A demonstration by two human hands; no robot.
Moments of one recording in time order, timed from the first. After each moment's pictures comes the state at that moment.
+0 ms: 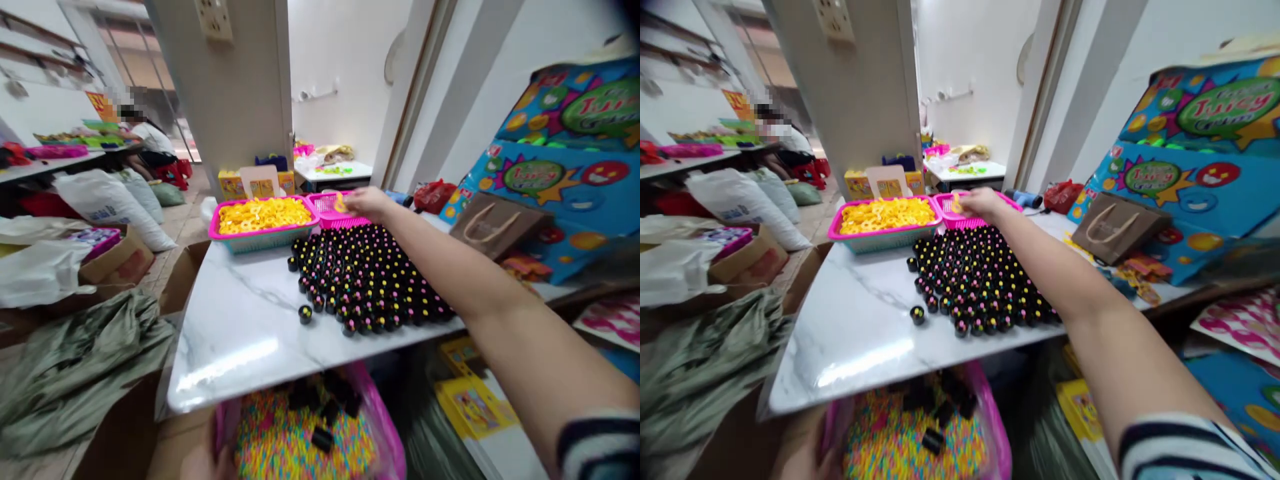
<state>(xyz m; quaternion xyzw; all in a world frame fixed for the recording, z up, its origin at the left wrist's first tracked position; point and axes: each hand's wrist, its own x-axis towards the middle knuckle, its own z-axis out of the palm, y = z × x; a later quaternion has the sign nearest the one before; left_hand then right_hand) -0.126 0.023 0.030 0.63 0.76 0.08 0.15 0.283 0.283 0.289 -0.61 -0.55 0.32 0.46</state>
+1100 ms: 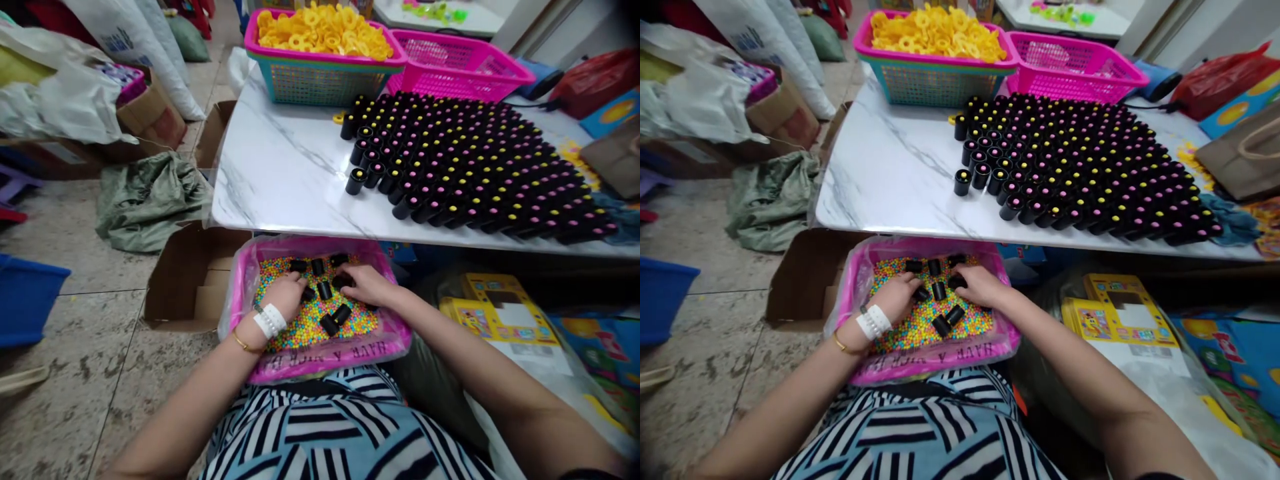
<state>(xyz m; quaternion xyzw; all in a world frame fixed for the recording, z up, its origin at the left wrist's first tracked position) -0.058 -0.010 -0.008 0.84 0.51 -0.07 0.17 0.186 0.022 -0.009 -0.46 -0.82 0.34 0.04</state>
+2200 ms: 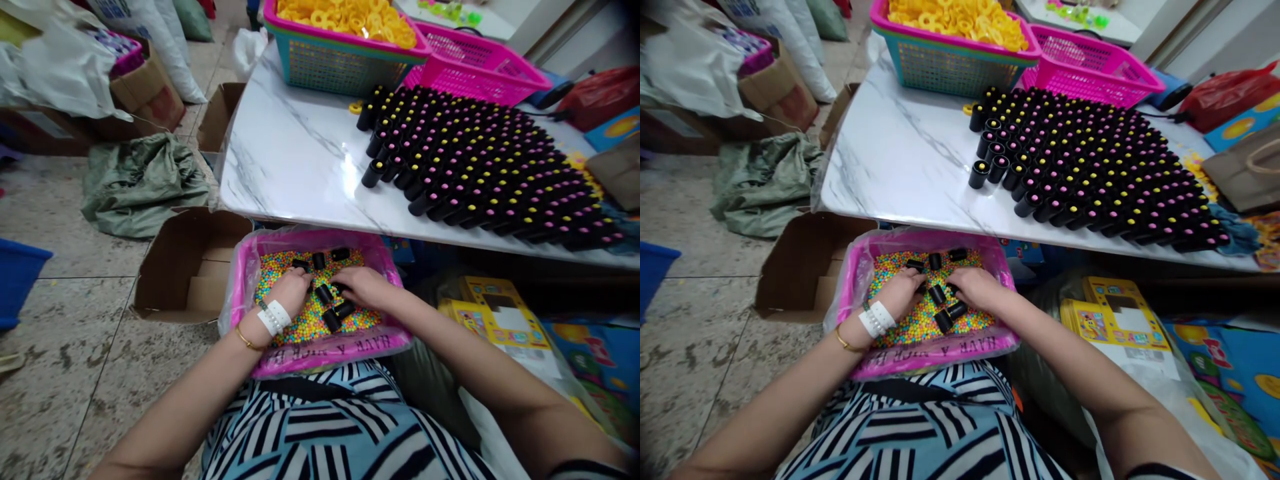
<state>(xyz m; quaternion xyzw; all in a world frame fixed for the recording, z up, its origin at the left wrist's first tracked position) -0.060 -0.016 -0.012 0.83 0.51 -0.01 0.22 0.163 0.012 0.005 -0.38 -0.88 0.27 -0.05</state>
